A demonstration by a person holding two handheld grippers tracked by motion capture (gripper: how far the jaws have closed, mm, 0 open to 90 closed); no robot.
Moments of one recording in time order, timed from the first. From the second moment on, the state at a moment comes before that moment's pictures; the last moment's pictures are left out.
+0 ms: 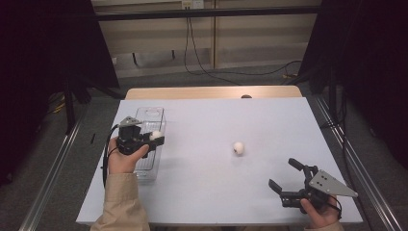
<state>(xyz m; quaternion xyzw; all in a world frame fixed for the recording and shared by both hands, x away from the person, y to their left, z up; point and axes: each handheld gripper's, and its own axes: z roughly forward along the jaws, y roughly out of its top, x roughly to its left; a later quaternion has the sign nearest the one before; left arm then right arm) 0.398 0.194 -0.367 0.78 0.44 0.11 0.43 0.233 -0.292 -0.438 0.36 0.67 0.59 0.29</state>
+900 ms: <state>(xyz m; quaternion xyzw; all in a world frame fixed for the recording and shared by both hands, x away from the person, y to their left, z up) 0.397 0.203 -0.367 0.77 0.45 0.12 0.43 0.233 -0.292 -0.438 0.36 0.67 0.59 0.29</state>
